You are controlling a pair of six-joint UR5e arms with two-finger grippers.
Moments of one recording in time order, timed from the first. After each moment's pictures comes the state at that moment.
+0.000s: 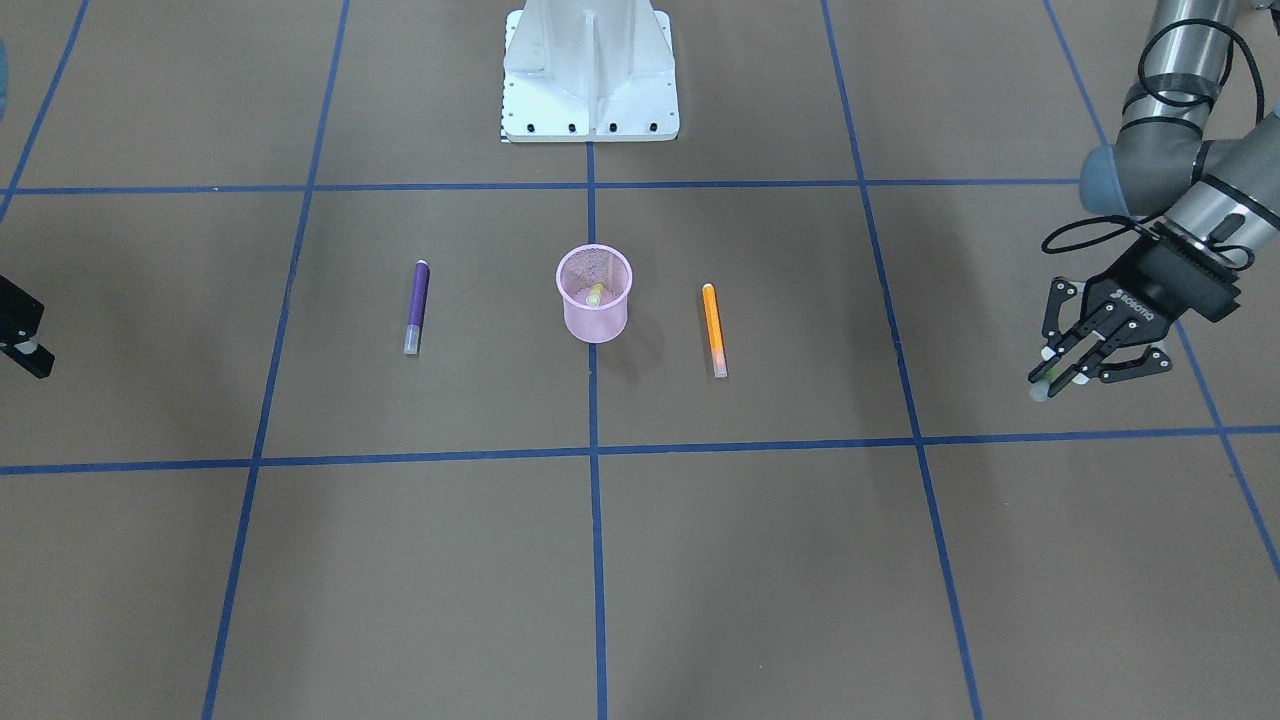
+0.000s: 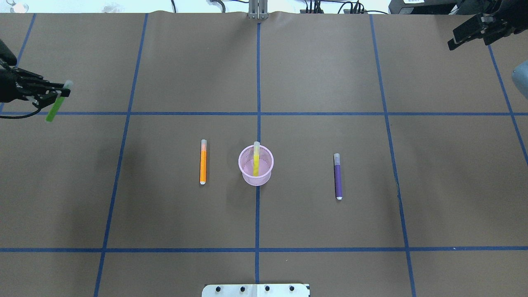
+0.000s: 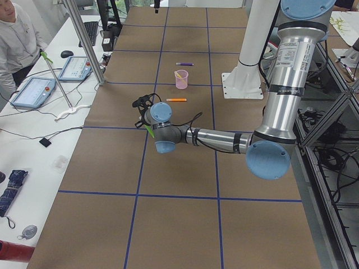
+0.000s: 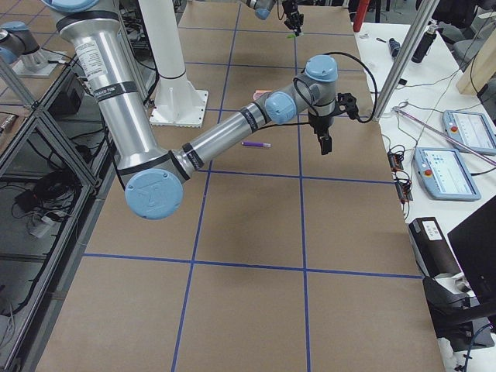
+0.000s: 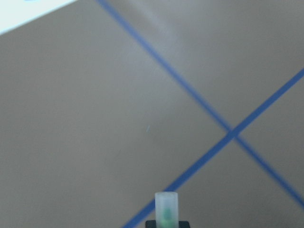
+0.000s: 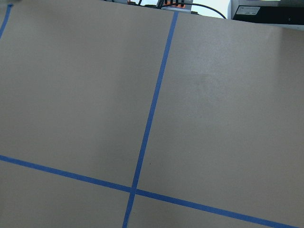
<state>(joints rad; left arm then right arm) -1.07 -1.76 -1.46 -2.88 -2.18 -0.37 1.27 -1.23 1.82 -1.56 2.28 0.43</state>
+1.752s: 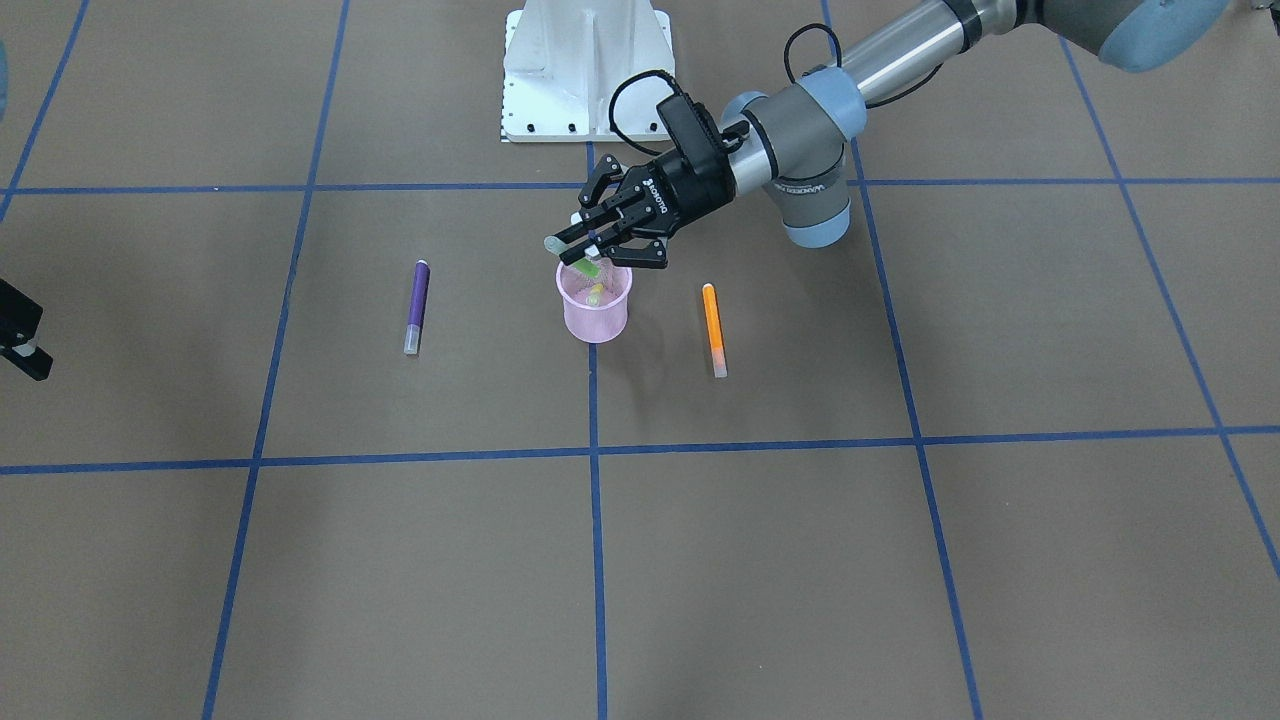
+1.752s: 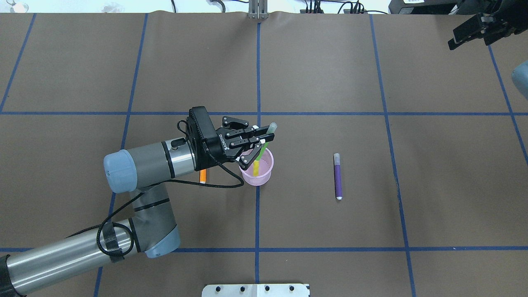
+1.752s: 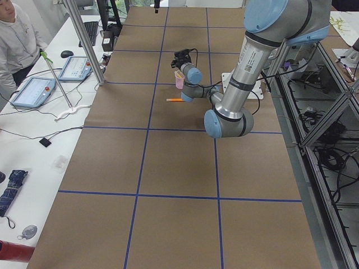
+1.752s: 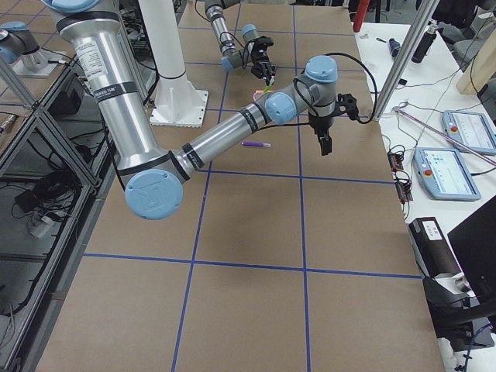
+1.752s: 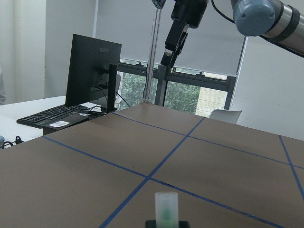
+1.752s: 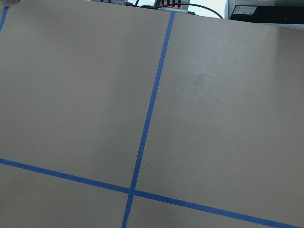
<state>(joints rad) -0.44 -2.18 -1.35 -3.24 -1.57 -0.43 1.27 -1.23 1.82 -1.56 2.28 0.44</state>
